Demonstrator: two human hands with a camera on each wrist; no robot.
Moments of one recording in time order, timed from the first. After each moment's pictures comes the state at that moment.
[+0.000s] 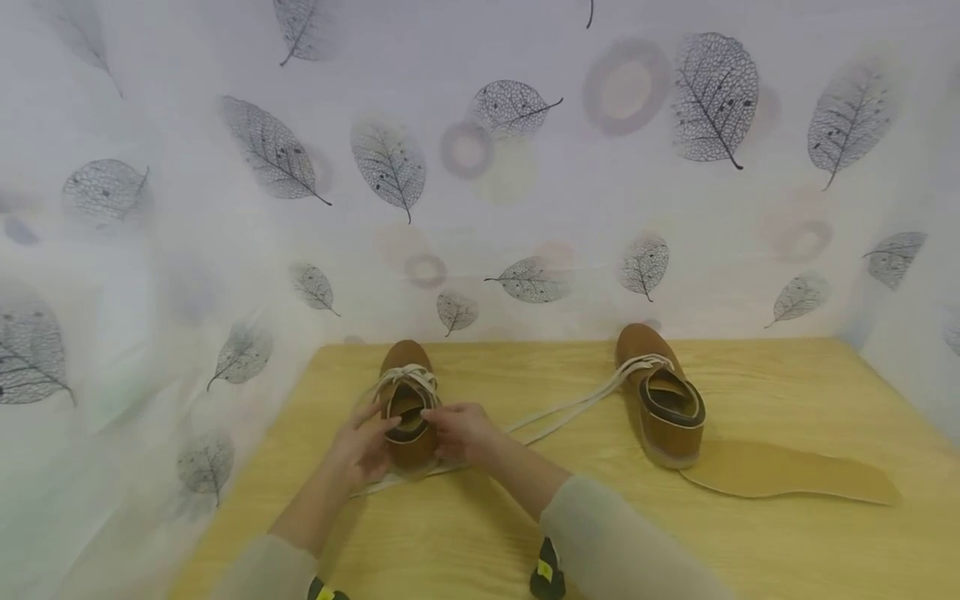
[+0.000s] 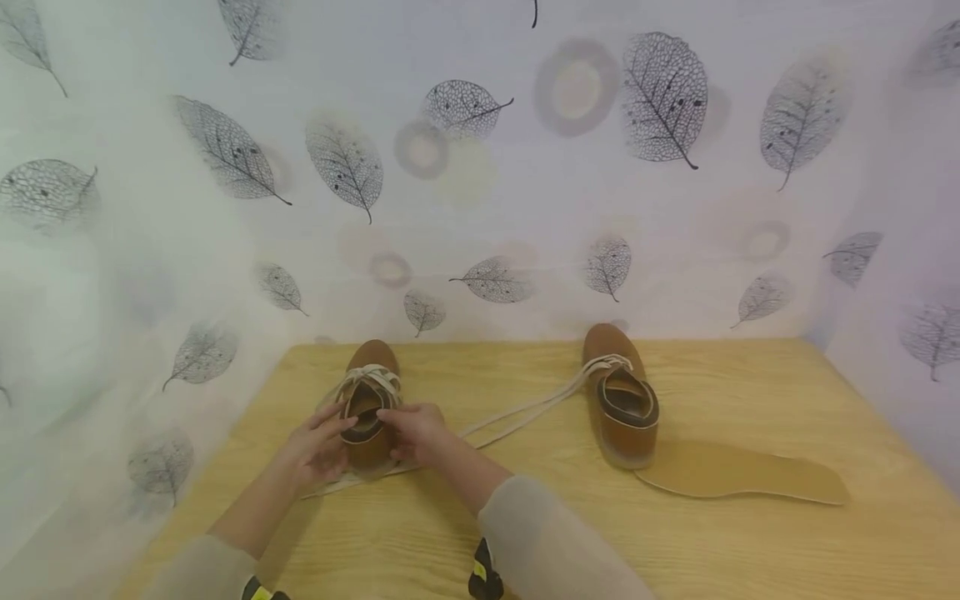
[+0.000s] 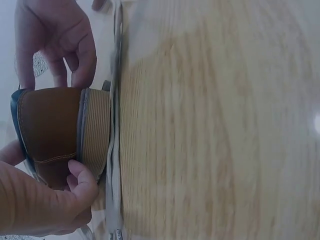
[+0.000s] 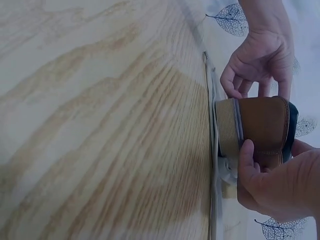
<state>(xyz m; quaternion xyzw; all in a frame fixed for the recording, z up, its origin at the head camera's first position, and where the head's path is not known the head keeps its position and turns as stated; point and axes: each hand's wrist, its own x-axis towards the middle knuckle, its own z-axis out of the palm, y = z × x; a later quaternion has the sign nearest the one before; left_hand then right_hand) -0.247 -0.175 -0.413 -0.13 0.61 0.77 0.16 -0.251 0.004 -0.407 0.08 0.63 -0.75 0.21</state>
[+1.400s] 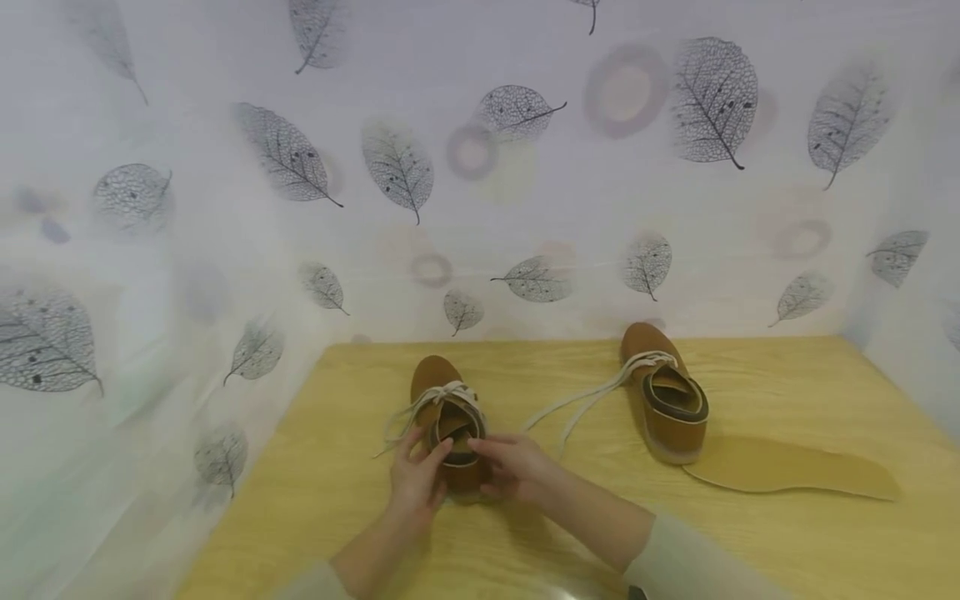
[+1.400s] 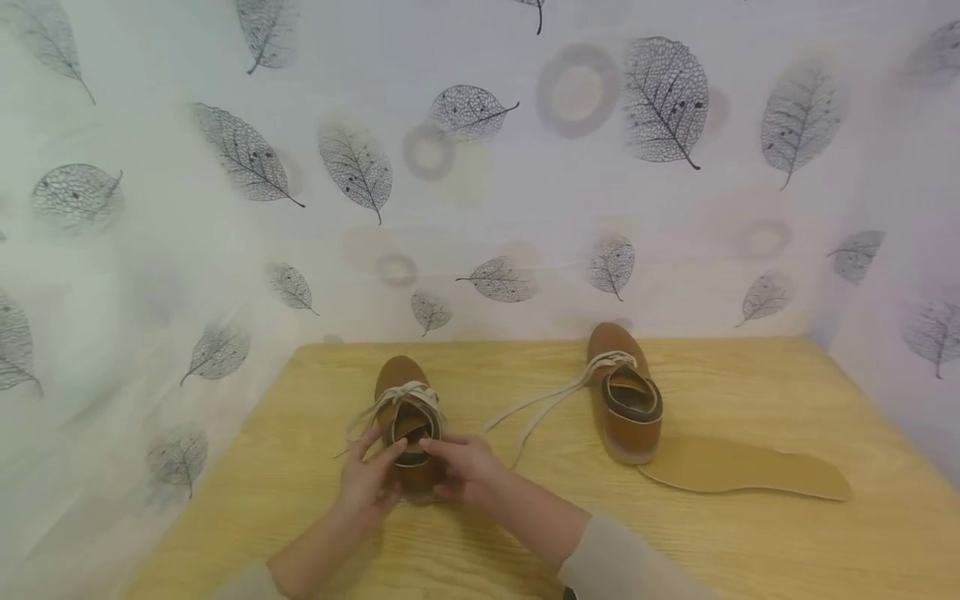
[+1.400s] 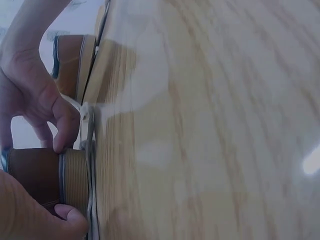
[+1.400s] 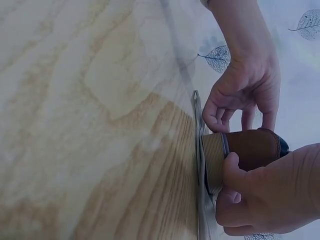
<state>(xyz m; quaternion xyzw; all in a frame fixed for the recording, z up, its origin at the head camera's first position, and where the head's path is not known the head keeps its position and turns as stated) -0.182 -0.099 -0.428 -0.17 0.63 0.75 0.05 -0.188 0.054 -0.411 0.10 0.60 -0.76 0.23</state>
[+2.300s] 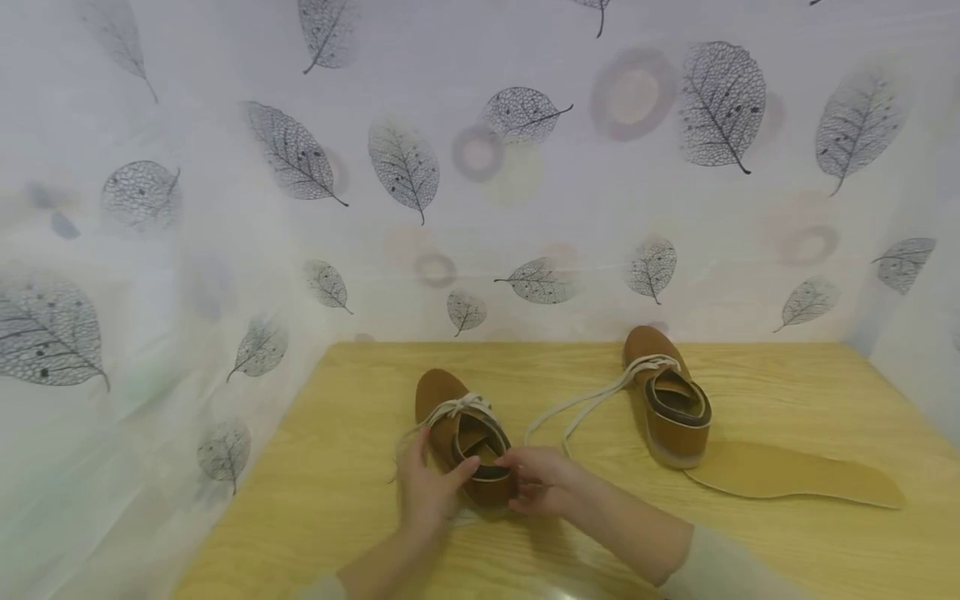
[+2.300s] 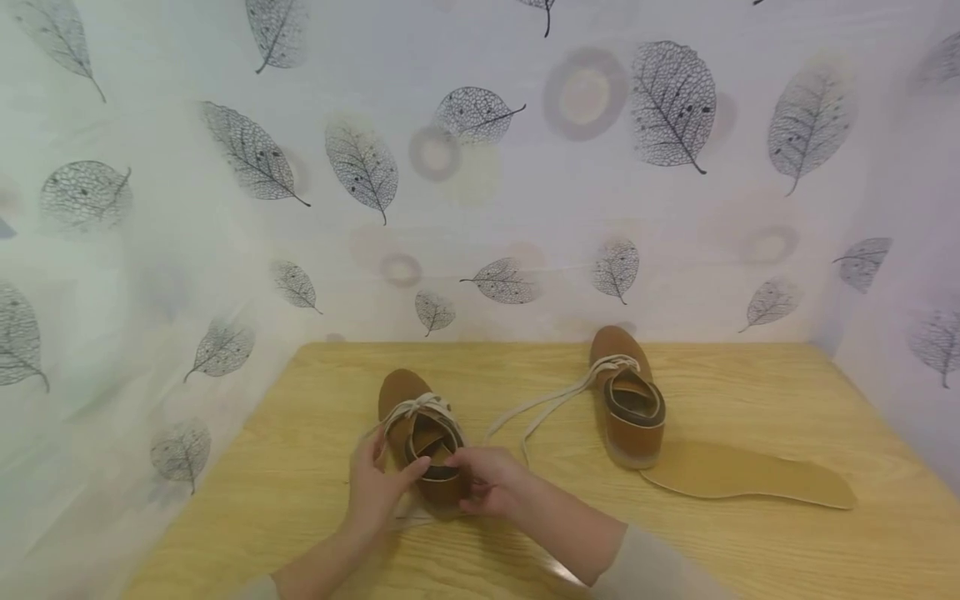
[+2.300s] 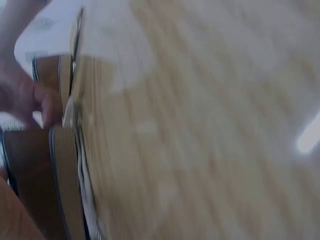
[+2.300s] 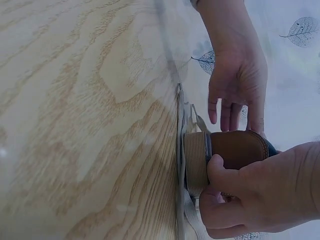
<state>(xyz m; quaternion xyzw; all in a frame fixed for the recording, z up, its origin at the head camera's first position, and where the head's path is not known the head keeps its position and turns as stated) -0.170 -0.086 -0.434 -0.08 0.78 0.61 -0.08 -0.172 0.078 -0.399 0.18 0.57 -0.76 0.25</state>
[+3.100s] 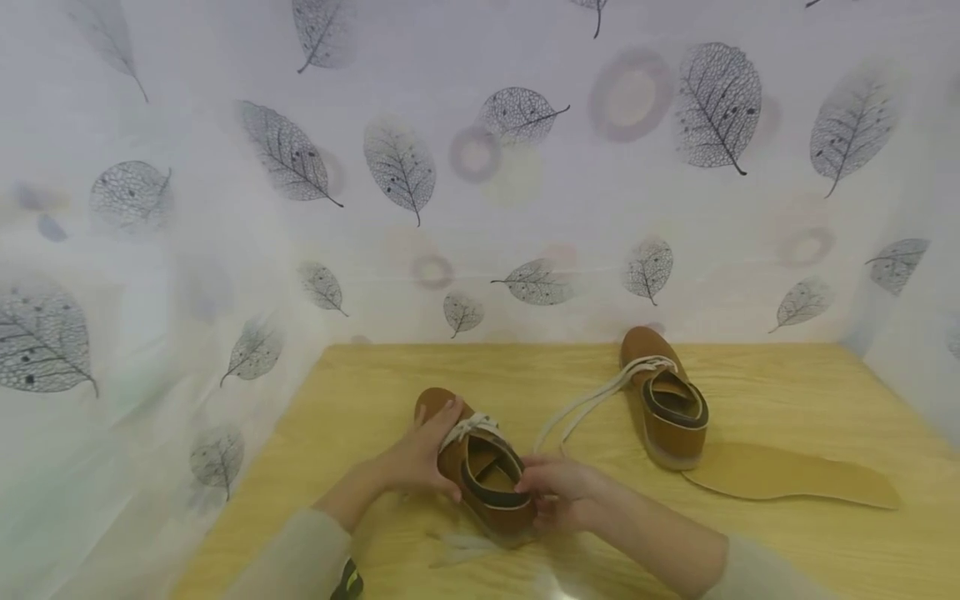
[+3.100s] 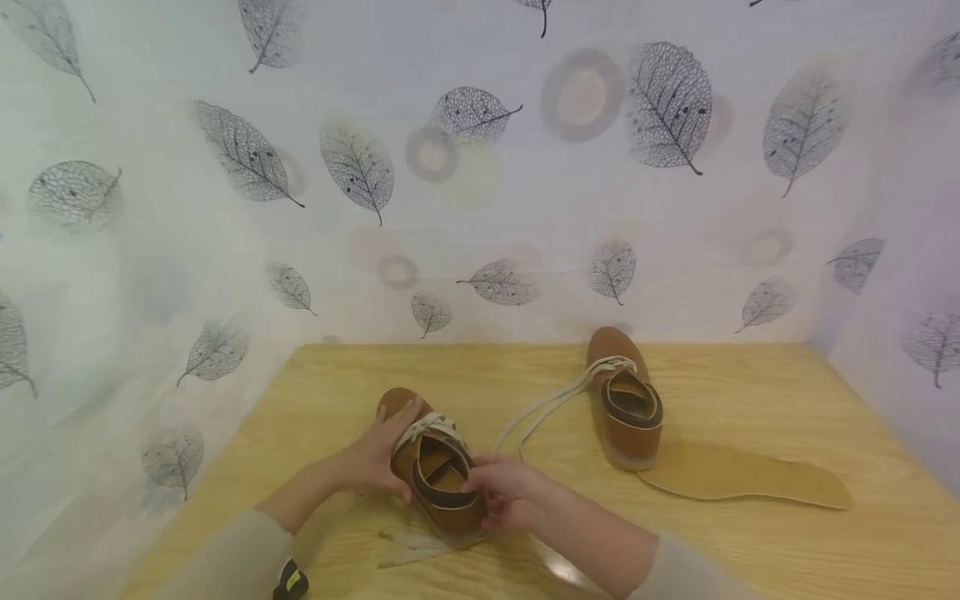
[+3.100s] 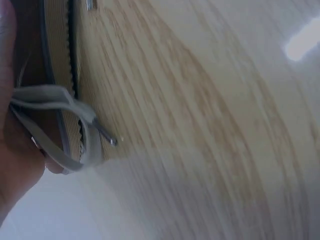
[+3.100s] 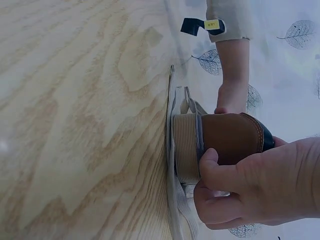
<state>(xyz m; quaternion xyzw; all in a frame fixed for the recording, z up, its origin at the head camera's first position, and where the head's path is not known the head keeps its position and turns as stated) -0.252 -0.143 -0.439 0.39 0.90 0.20 0.05 -0.158 0.102 -0.396 0.16 0.60 -0.73 0.28</state>
